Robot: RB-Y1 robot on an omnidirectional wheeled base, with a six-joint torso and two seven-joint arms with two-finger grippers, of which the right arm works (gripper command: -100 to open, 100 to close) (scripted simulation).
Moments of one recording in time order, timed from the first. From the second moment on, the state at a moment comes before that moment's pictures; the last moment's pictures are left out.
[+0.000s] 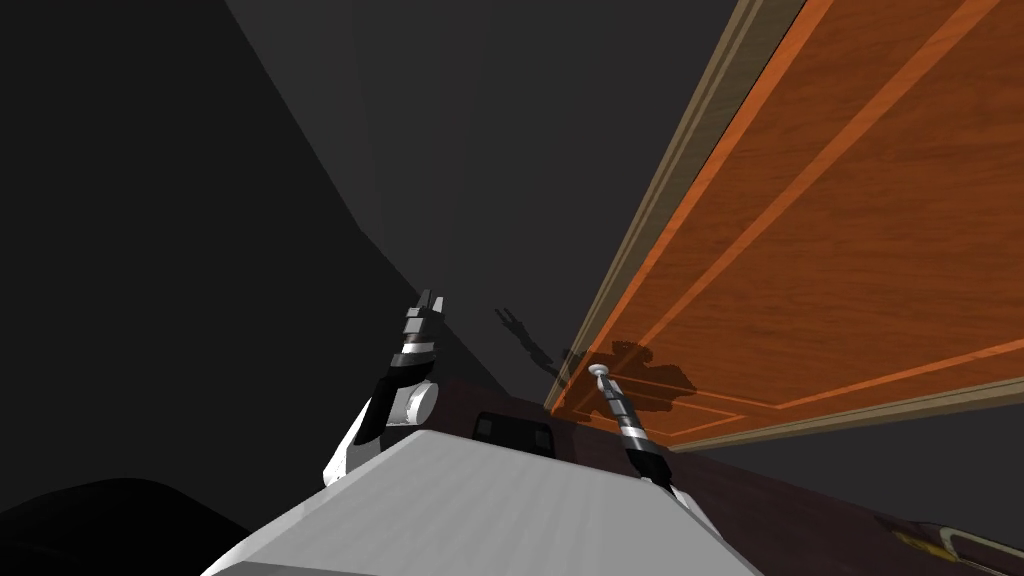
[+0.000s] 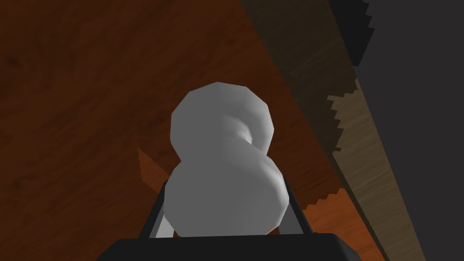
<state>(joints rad) 0.11 -0.25 -0.33 -0.74 0.32 -1.03 0.50</state>
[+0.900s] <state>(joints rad) 0.11 -0.26 -0.29 -0.73 0.21 -1.02 0.29</state>
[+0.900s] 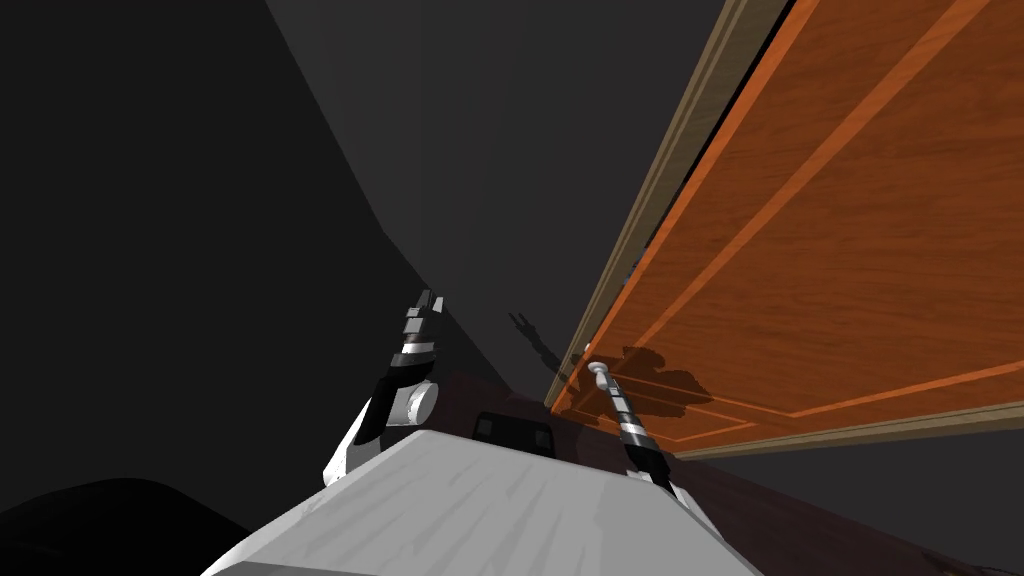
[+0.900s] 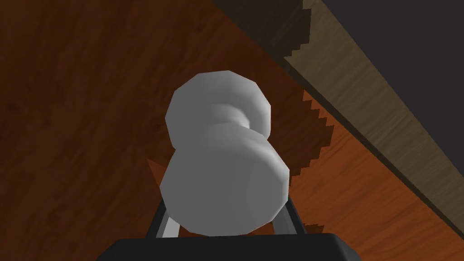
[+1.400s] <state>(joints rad) 0.10 -0.27 -0.25 -0.73 0.14 -1.00 0.17</state>
